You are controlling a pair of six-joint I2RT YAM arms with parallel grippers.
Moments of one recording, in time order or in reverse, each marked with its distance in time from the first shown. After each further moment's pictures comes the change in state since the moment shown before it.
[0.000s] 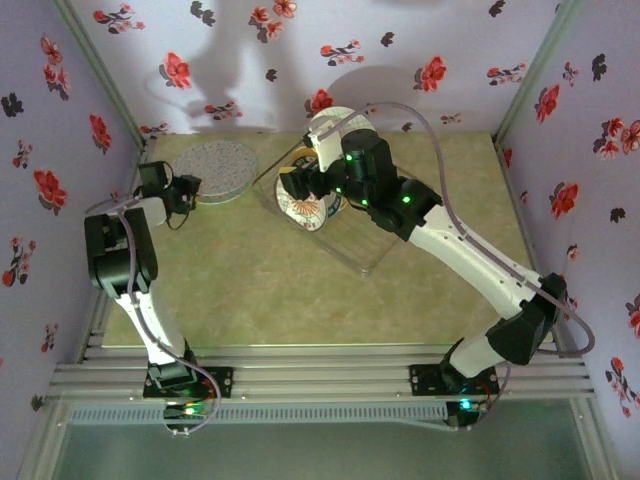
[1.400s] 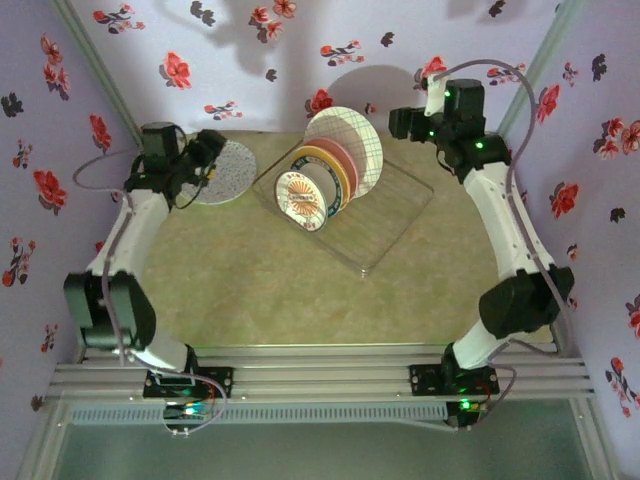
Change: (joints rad) left arm -0.267 -0.476 0.134 -0.352 -0.047 0.078; right arm -0.628 0.137 0.157 -0.192 -0.143 0.052
